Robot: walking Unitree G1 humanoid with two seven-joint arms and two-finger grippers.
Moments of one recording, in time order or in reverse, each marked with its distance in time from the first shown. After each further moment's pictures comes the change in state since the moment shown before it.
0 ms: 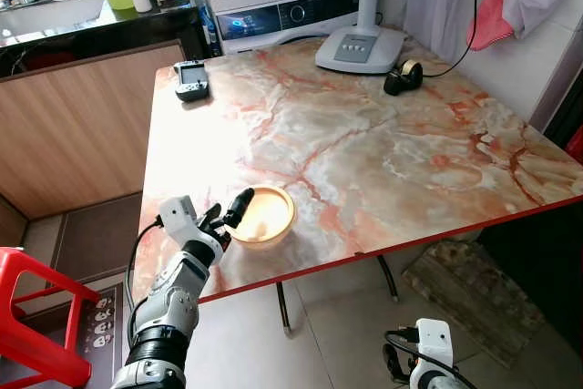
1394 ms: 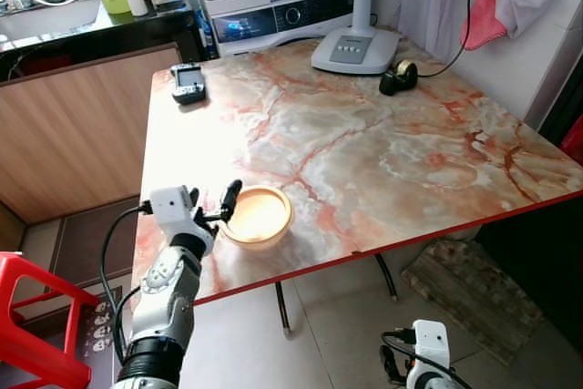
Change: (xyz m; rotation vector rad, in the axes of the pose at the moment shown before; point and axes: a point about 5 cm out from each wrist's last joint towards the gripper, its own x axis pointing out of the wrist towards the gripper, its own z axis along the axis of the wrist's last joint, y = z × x) left arm -0.009 -0.010 0.022 0.298 -0.122 0.085; right arm 0.000 0.004 -0.003 0.003 0.006 0.009
